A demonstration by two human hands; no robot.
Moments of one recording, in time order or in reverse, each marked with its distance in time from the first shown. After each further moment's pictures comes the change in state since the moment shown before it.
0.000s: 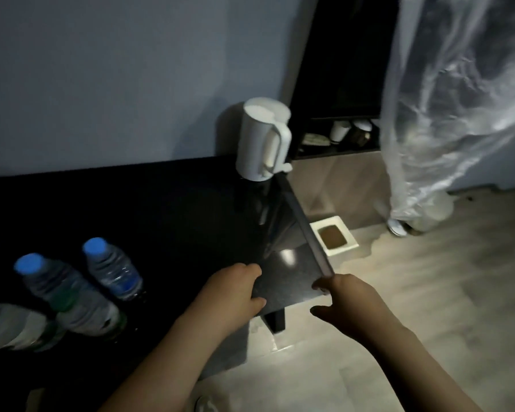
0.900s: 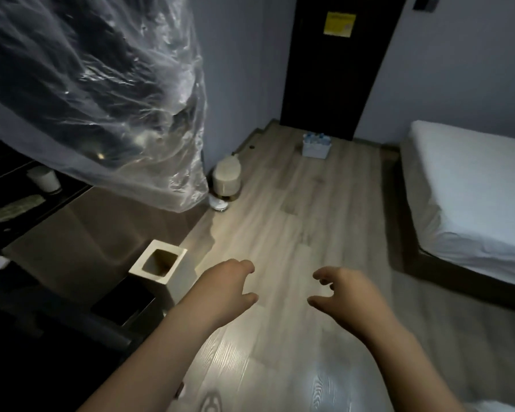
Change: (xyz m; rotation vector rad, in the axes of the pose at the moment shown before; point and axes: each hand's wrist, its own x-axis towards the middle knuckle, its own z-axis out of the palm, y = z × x) left_hand 0.066 0.374 0.200 0.361 -0.355 0.765; right_hand -0.261 0.312 0.027 0.521 0.319 0.945
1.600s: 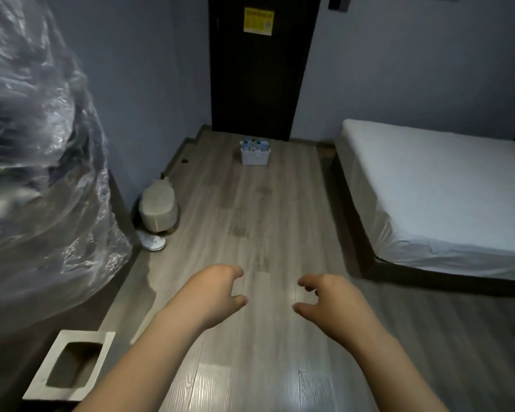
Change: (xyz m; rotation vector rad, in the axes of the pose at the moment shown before) left_hand 0.321 0.017 -0.061 0.083 -0.152 0.205; right_hand 0.241 0.027 -0.085 0.028 0.065 0.192
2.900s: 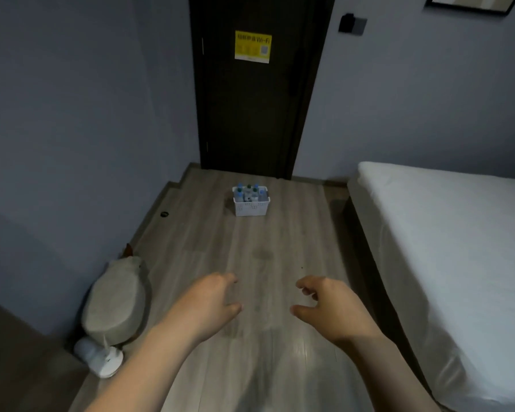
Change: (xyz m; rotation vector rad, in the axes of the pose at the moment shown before) left_hand 0.587 -0.057 -0.193 -0.045 0.043 0.024; right_hand 0.608 0.015 -0.165 0.132 0.033 0.012
